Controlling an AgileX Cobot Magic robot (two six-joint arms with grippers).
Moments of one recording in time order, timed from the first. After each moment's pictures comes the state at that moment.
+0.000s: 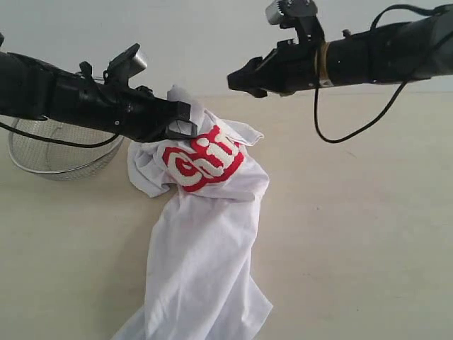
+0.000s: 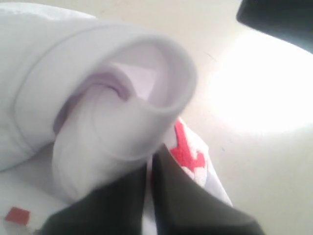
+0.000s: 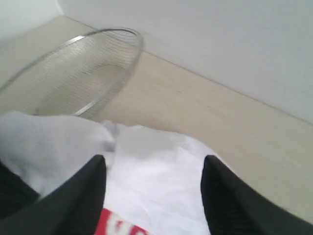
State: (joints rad) left arm -0.24 1.98 -1.21 -1.46 0.62 1.26; right arm 0.11 2.05 -1.44 -1.52 -0.61 1.44
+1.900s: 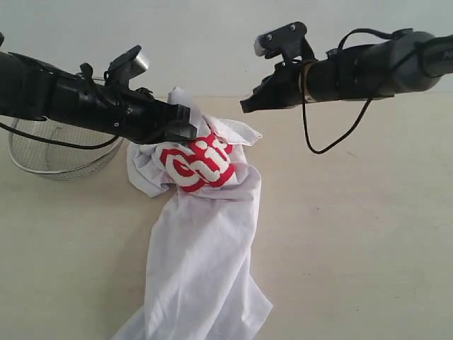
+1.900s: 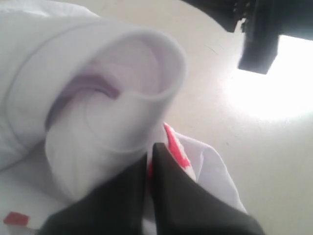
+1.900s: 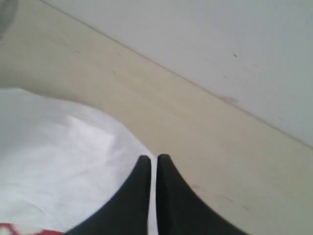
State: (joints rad) left arm -0.24 1.98 -1.21 -1.43 0.62 1.26; right arm 0.15 2.17 -1.51 -1.43 -0.29 1.21
